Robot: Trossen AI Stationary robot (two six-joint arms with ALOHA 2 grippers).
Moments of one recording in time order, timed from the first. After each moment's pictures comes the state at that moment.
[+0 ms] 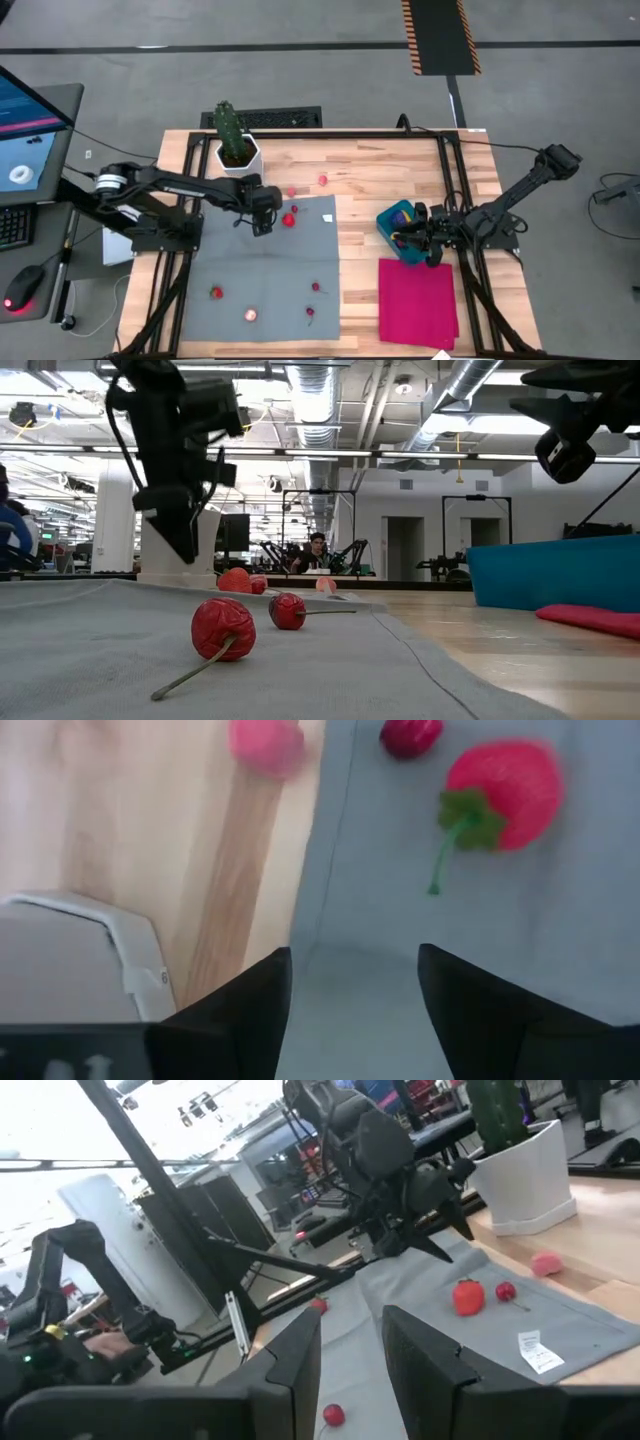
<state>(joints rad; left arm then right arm) 0.10 1.44 0.80 -0.64 -0.27 -0.10 0.62 0.68 0.09 0.63 0.60 0.44</state>
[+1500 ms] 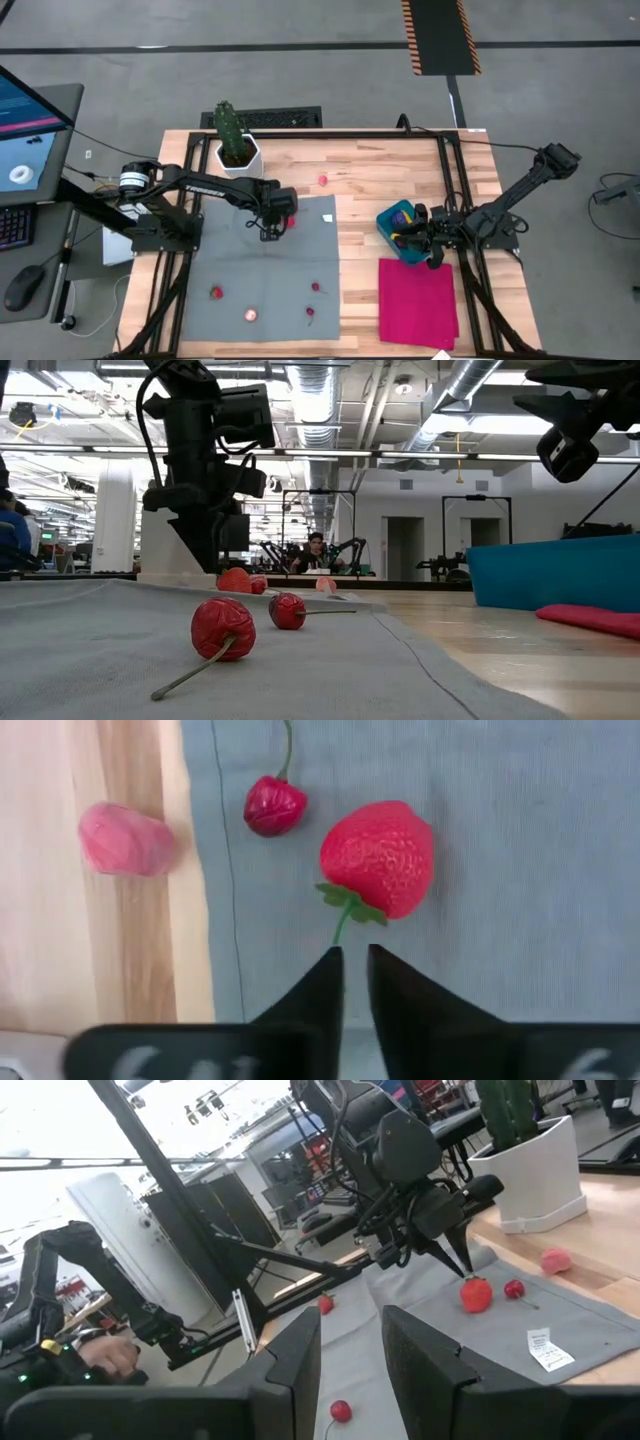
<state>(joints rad) 0.10 1.62 0.96 -0.66 -0.11 0.09 0.64 0.68 0.09 0.63 0.60 0.44</state>
